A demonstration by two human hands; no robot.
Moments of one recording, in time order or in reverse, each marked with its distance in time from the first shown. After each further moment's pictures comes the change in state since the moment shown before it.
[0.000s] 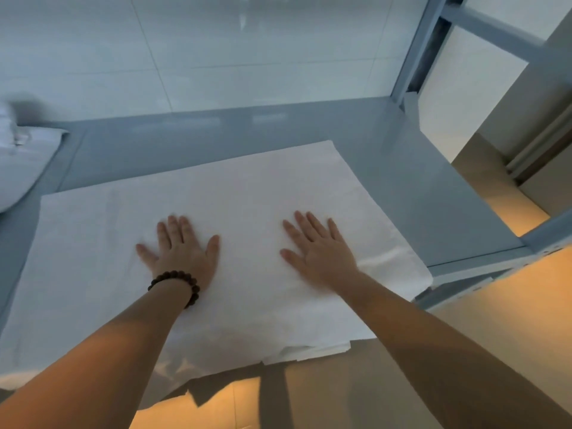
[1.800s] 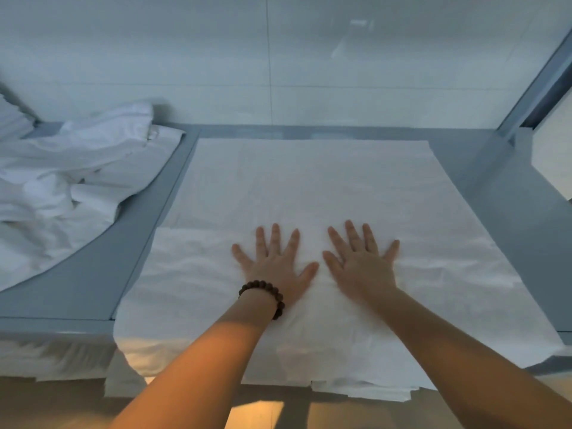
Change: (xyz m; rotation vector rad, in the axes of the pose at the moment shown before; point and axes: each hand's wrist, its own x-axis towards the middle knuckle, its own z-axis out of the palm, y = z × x) left_hand -0.009 -0.025 0.000 -0.018 -0.063 0.200; right_hand 0.050 -0.099 0.009 -0.018 -0.021 0.106
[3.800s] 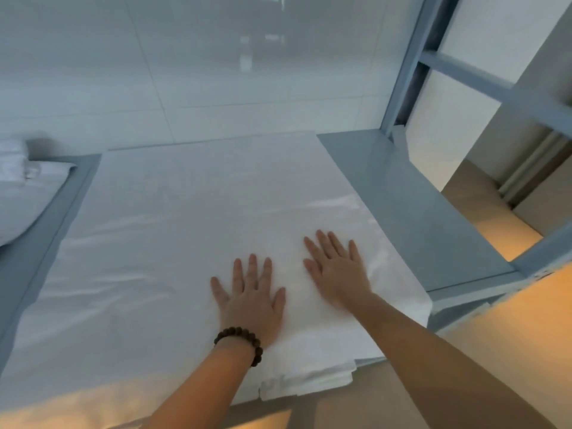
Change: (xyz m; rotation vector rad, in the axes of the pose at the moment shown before) left_hand -0.039 0.121 0.021 0.033 0.022 0.151; right_hand -0.035 0.137 -0.009 0.008 0.098 0.048
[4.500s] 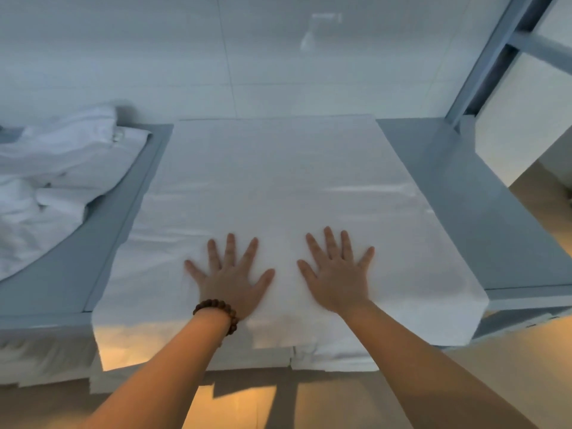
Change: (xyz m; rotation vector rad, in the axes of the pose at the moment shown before) left_hand -0.032 -0.122 -0.009 -0.006 0.019 -0.210; right_hand -0.032 -0.107 0.016 0.007 -0.067 0.010
